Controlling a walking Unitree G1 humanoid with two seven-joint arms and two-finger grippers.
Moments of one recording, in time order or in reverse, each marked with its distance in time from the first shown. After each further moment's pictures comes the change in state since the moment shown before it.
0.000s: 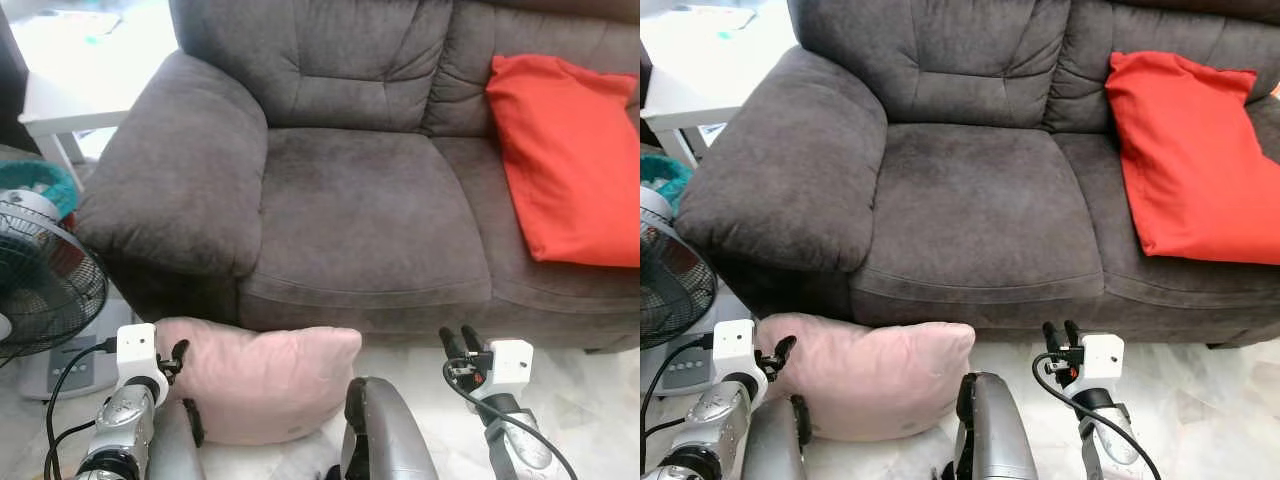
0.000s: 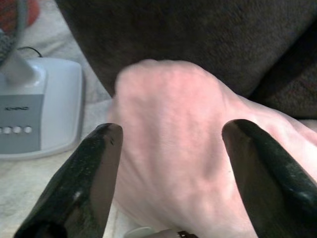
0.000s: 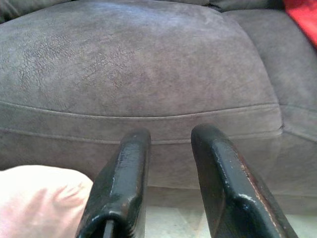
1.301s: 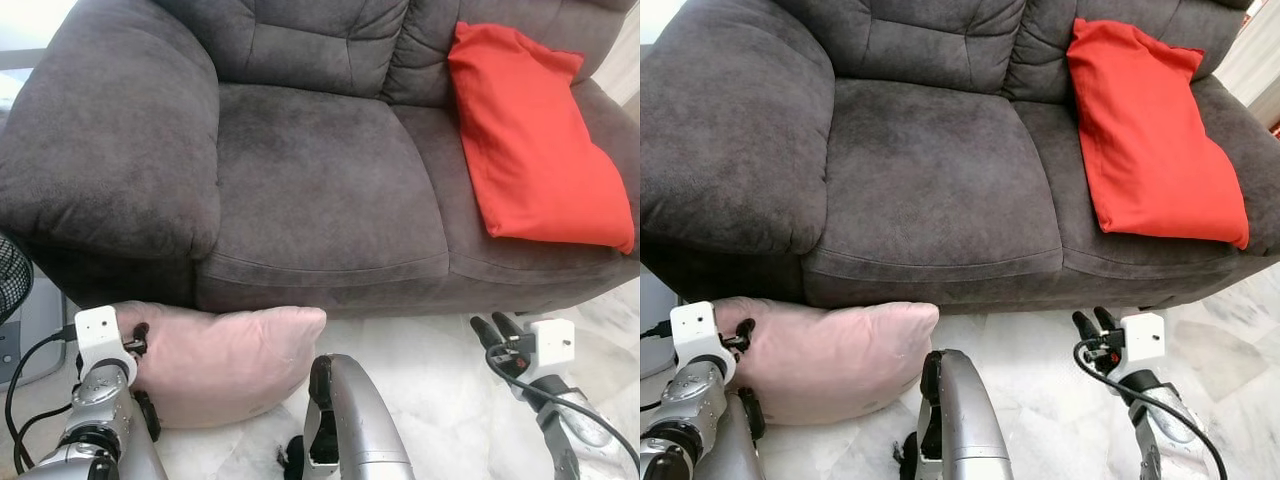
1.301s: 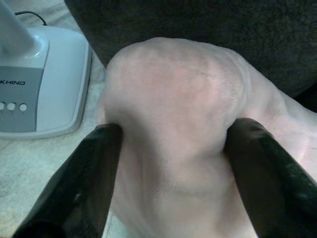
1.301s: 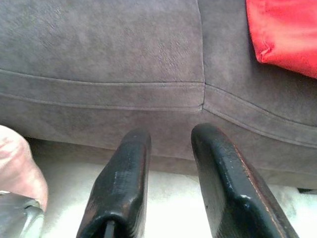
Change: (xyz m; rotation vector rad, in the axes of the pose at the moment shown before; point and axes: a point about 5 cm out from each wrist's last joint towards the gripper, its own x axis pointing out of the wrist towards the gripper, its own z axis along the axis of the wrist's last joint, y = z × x) left arm 0.008 0.036 0.028 -0.041 -0.031 0.252; right arm 0.006 -0.044 0.031 -0.081 0.062 0.053
